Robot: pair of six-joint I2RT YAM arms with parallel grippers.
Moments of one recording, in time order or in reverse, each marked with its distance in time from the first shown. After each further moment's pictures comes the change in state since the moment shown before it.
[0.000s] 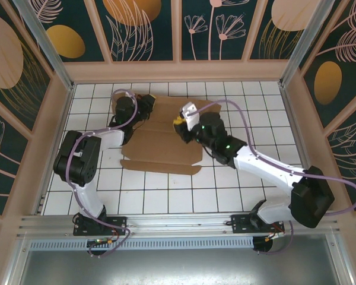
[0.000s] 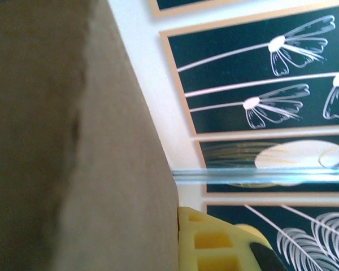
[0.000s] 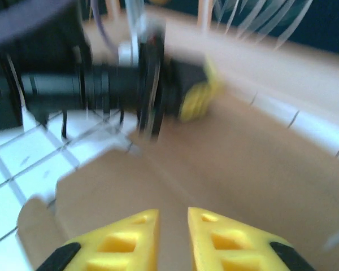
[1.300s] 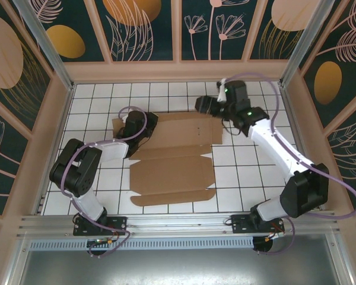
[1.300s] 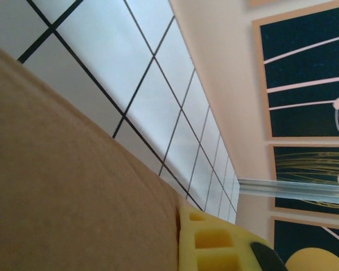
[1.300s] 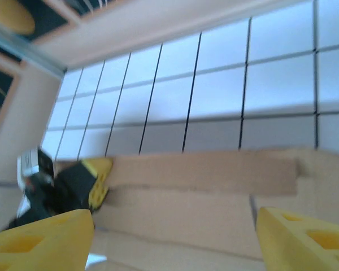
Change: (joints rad) left arm -0.133 -0.111 -0.185 -0.124 -0.247 0.022; right arm -0.395 0.090 0.427 -0.544 -0.188 0.462
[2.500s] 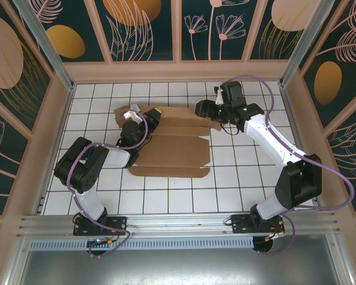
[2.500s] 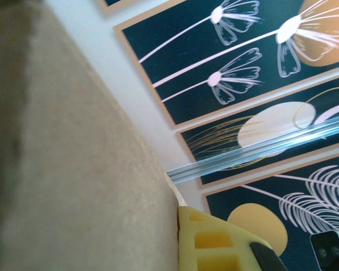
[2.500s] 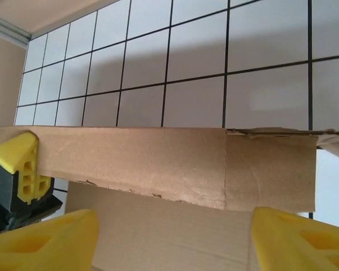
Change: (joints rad) left arm -0.019 0.074 -0.126 0.581 0.075 0.134; right arm 0.000 0.084 -0.008 -0.082 -0.033 0.023
